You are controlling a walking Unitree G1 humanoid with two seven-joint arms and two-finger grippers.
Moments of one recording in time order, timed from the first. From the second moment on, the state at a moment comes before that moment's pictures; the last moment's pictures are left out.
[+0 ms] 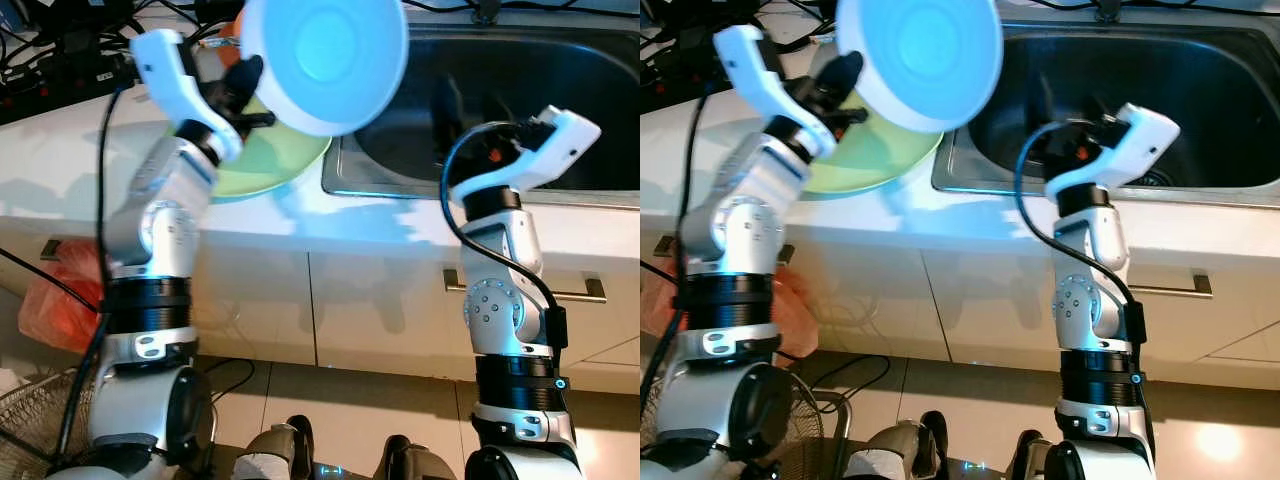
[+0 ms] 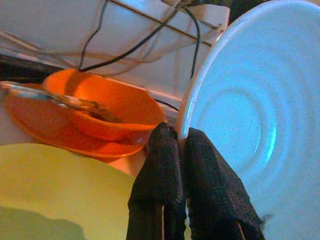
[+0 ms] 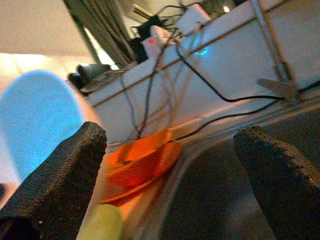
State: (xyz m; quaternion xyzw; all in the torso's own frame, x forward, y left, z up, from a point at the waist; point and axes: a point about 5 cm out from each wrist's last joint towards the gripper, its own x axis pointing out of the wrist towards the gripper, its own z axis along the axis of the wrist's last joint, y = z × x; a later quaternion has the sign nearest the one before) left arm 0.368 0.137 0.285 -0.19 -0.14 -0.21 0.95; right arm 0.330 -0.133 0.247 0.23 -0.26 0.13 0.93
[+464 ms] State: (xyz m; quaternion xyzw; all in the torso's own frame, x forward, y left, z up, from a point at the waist) left arm 0.366 0.107 0.279 -0.16 -0.13 -0.25 0.95; right arm 0.325 -0.124 0.249 0.23 -0.25 0.17 0.92
